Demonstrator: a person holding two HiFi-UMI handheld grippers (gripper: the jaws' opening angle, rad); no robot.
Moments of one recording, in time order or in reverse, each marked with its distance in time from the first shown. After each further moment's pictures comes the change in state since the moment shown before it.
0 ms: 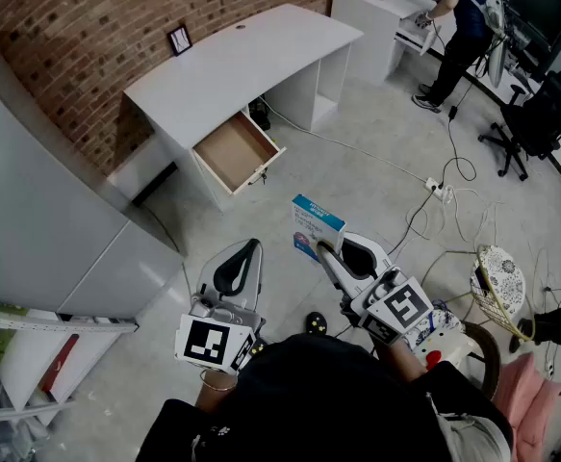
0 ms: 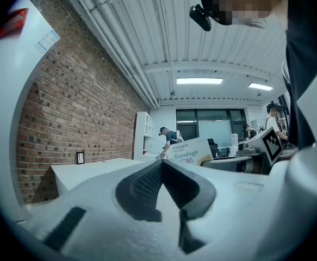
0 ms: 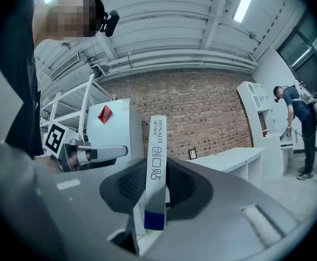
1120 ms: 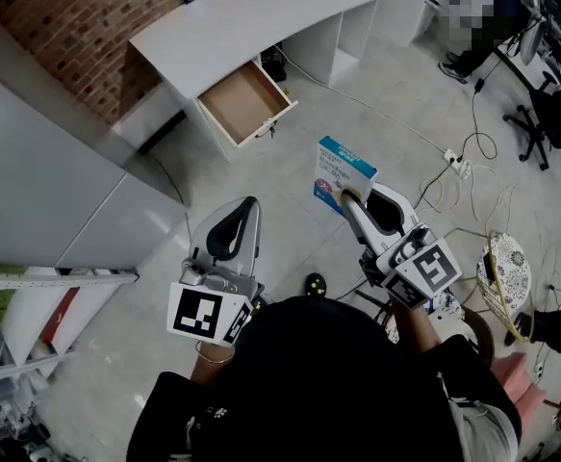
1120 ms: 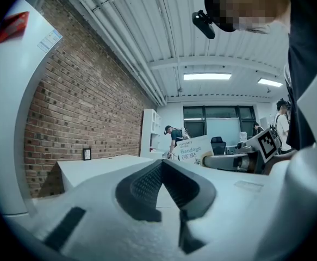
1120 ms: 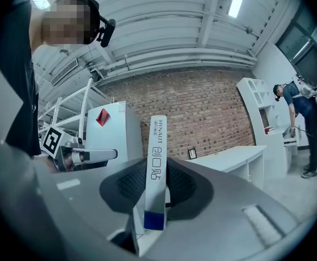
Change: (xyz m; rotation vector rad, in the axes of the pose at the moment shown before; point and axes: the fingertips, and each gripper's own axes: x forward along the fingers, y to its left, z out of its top) left arm 0.031 0.000 -0.004 -0.017 0.018 0.083; right arm -0.003 -0.065 0.010 0.021 -0.008 0.042
